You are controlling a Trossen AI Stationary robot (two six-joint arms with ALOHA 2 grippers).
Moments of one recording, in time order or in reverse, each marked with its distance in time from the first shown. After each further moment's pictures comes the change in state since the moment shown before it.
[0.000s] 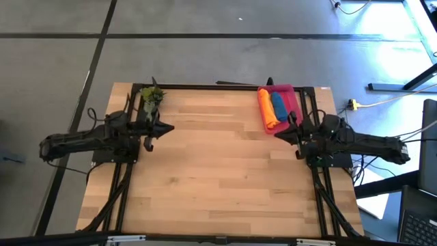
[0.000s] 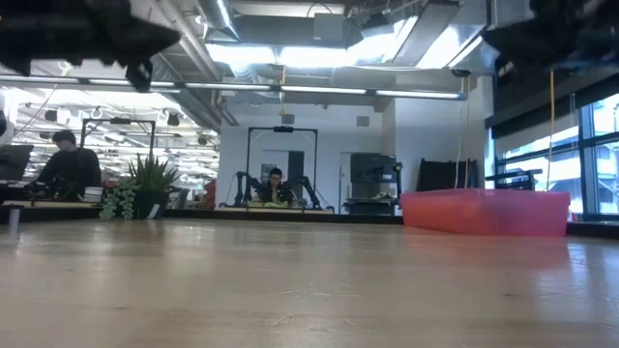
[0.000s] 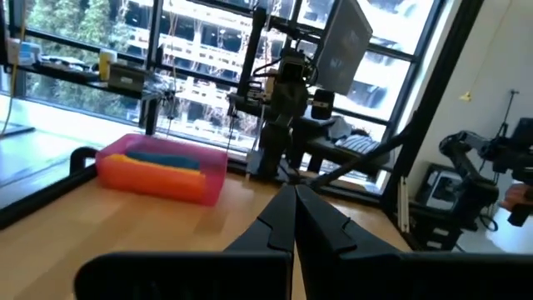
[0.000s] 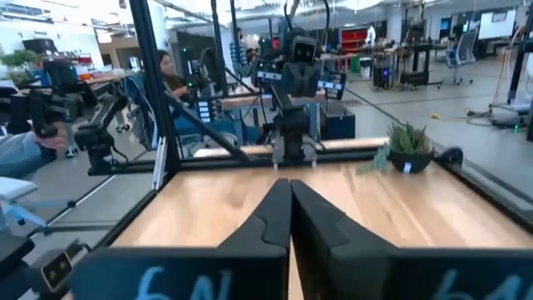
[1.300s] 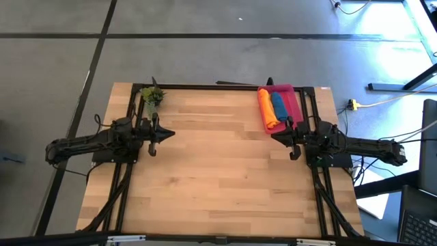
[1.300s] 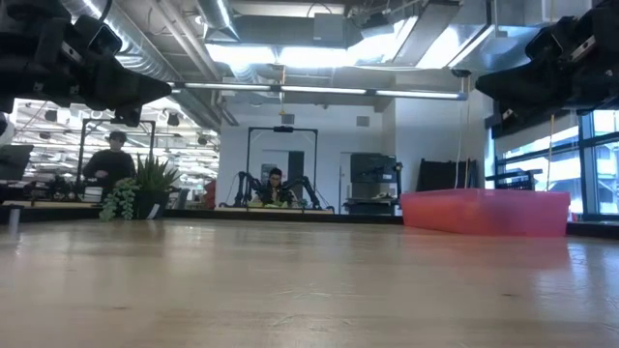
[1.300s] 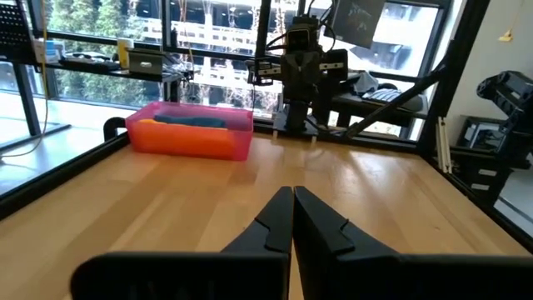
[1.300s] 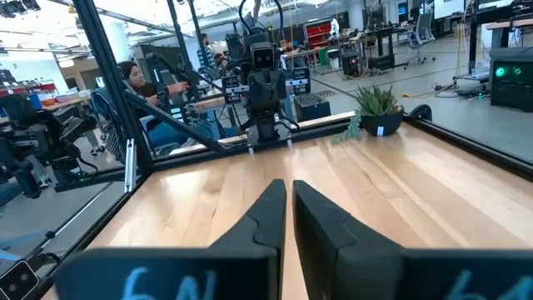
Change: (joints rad) left arm 0.000 -0.182 -0.193 -0.093 -0.035 0.161; right arm -0.001 -0.083 -0.226 0.137 0.108 0.112
